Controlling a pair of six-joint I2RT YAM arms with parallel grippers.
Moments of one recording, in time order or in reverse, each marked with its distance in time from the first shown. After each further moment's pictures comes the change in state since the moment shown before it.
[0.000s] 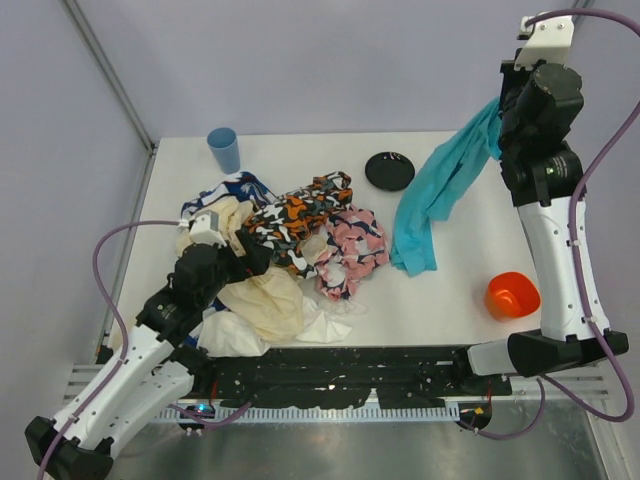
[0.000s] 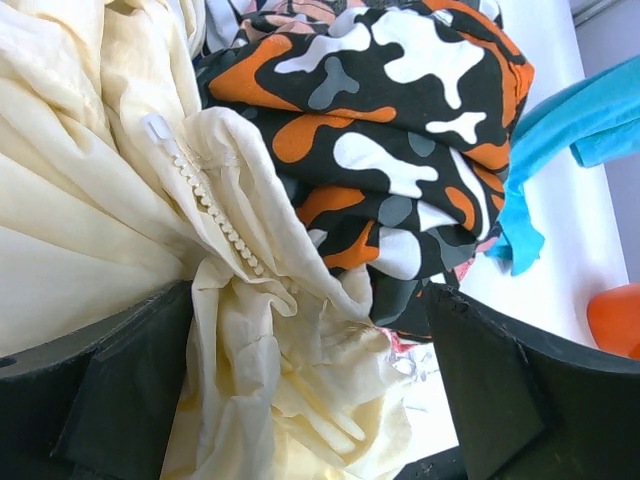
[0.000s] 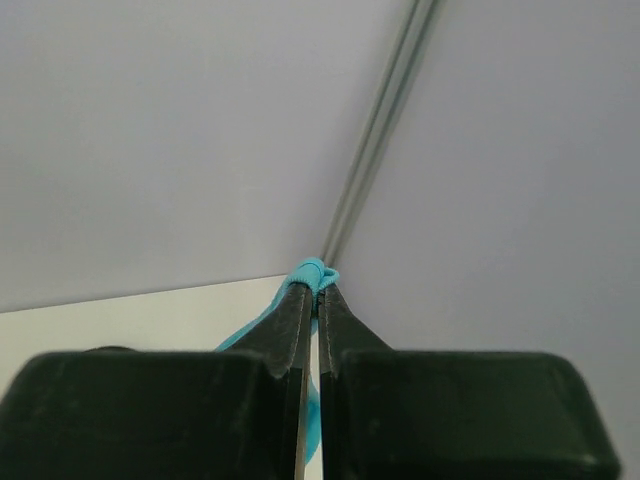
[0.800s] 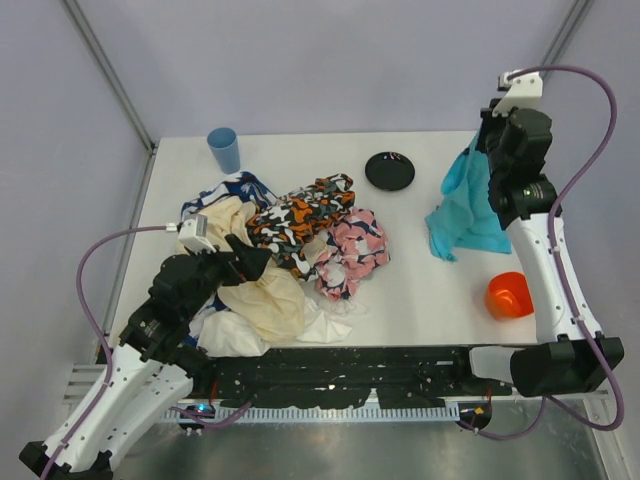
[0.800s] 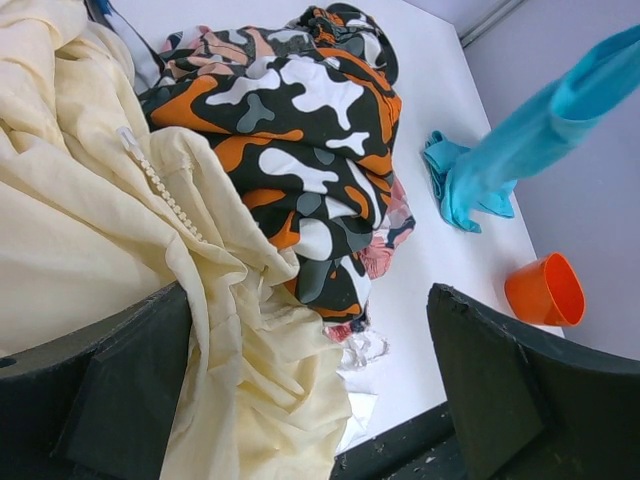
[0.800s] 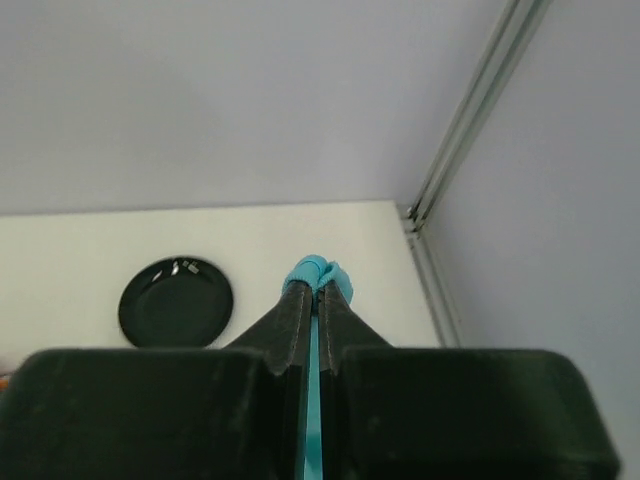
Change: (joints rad) left arm -0.003 -0.138 0.022 -0.010 0.111 -0.002; right arm -0.128 -0.063 -0.365 0.178 -0.241 0.136
